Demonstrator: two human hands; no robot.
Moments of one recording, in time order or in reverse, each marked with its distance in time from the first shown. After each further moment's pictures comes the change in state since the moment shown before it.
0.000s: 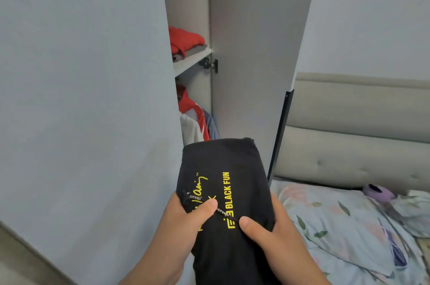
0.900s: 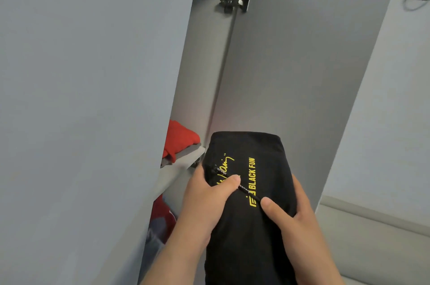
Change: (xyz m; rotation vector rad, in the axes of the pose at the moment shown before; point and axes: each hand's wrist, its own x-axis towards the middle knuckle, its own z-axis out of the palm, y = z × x) left_hand 0.258 0.221 0.096 -0.216 -0.106 0.473; right_hand 0.305 -0.148 -0.037 -0.151 0.209 -0.398
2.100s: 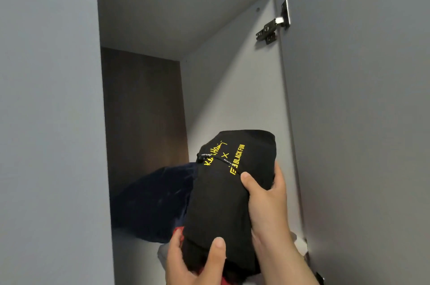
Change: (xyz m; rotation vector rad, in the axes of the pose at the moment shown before) left_hand 0.135 0.005 -0.023 0.360 0.937 0.363; right_hand 0.276 0.038 0.196 0.819 -0.148 0.062
